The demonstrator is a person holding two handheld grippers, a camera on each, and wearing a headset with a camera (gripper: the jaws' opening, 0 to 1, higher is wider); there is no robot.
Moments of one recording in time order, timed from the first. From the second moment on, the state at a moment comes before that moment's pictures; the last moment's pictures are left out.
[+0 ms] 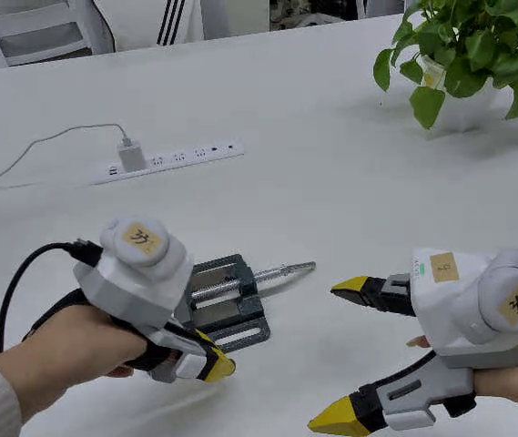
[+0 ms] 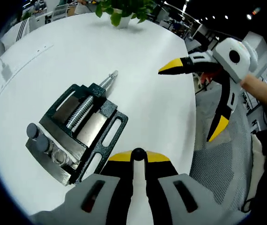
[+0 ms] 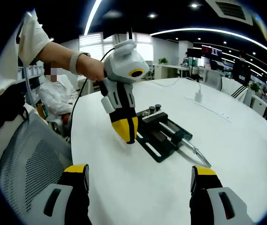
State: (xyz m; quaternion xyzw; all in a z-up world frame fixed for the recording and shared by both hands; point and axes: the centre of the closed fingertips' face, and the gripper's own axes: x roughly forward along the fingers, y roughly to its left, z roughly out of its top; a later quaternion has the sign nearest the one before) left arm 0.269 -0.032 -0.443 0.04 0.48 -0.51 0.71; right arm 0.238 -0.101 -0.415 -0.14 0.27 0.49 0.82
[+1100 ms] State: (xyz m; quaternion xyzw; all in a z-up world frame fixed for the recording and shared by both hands) left arm 0.246 -0.023 -0.350 -0.49 0.42 -0.47 0.60; right arm 0.236 -0.032 -0.335 -0.08 0.14 0.57 0.81
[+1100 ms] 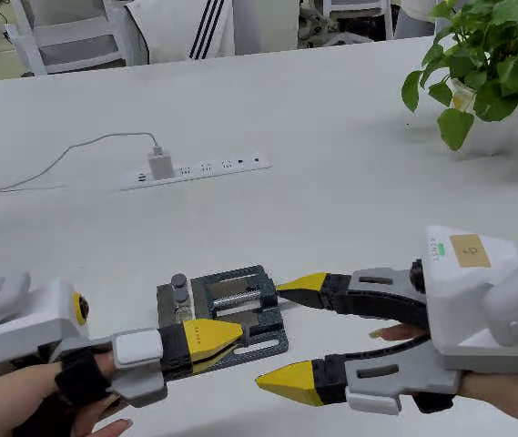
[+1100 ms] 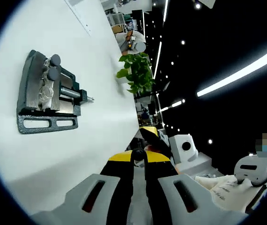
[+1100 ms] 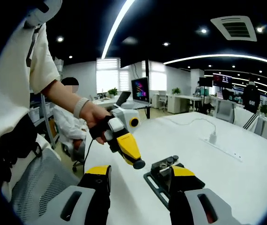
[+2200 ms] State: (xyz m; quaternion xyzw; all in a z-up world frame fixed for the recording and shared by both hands) left arm 0.231 -0.022 -0.326 -0.56 0.40 -0.50 0.53; right arm 0.224 -0.013 -0.320 -0.08 0.12 0.62 0.77
